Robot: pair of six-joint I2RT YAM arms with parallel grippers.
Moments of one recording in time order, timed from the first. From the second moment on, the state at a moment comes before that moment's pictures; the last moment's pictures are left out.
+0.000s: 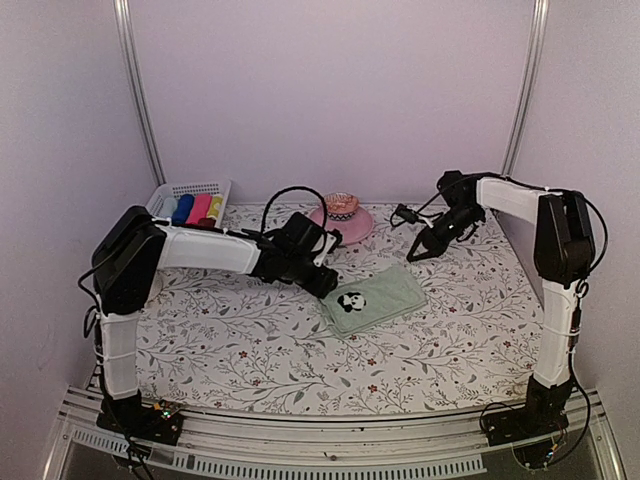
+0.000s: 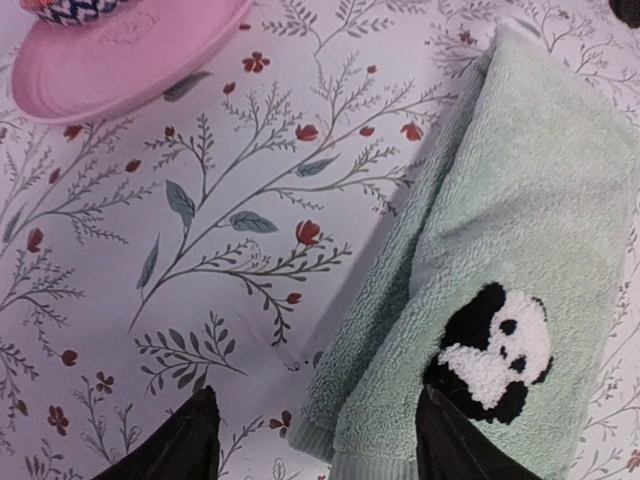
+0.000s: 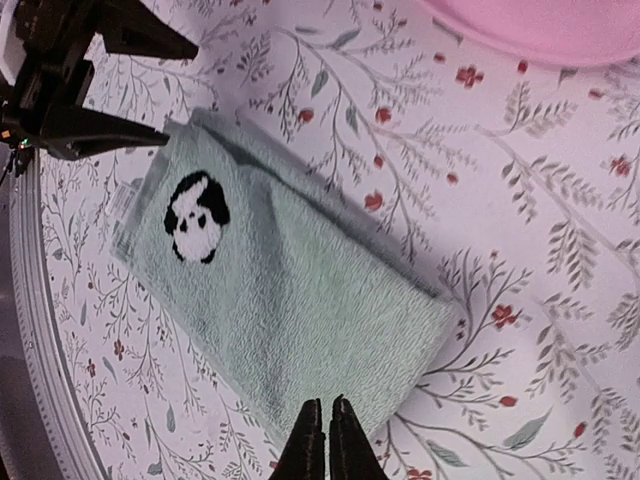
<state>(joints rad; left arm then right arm) -0.82 2.08 1.41 -0.20 -0.09 -0.09 0.27 2.10 1.68 -1.00 -0.65 -0.64</state>
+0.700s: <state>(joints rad) -0.95 2.11 1.42 -0.22 0.07 -0.10 0.31 2.27 1.83 -0.94 -0.67 -0.56</state>
